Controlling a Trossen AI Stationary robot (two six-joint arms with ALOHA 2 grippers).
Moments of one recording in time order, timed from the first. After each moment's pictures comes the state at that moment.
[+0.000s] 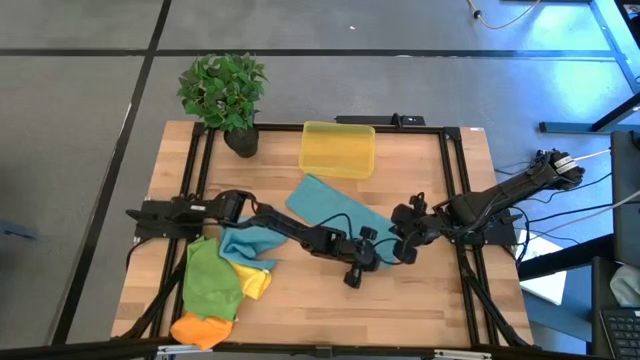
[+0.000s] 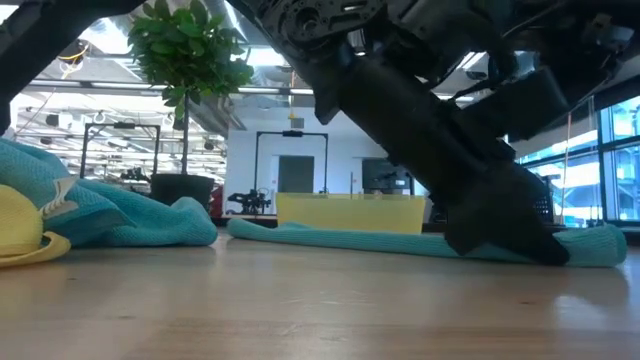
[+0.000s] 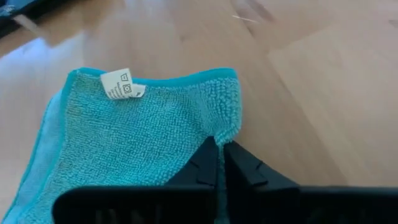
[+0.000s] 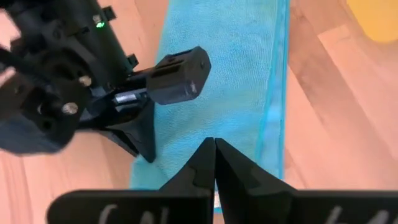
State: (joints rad) left arm -0.21 2.43 1.75 -0.05 -0.12 0.28; right arm 0.40 1.13 0.76 -0.69 0.32 0.71
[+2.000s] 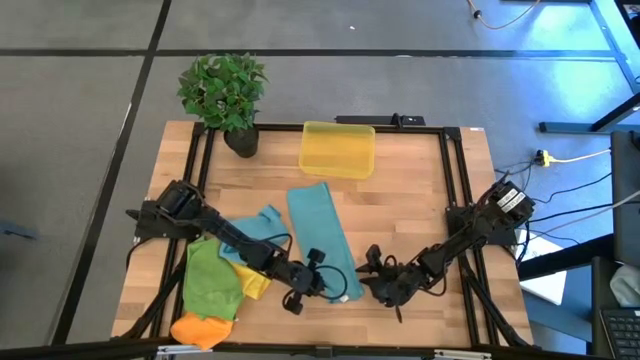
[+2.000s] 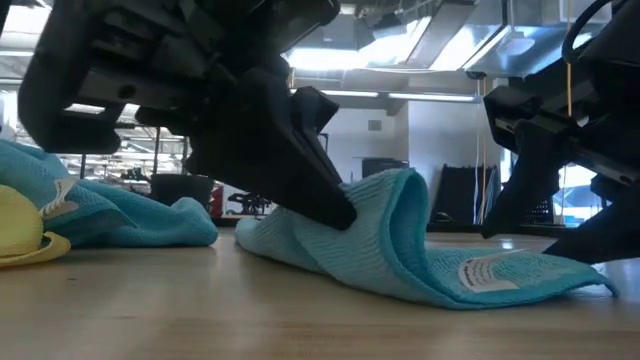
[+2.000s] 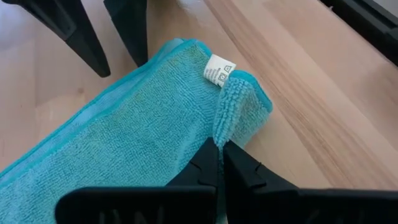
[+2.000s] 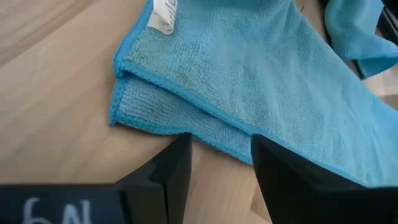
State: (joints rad) left arm -0.45 1.96 1.07 0.17 -0.17 0.06; right arm 0.69 1.81 0.65 0.31 0.57 -0.25
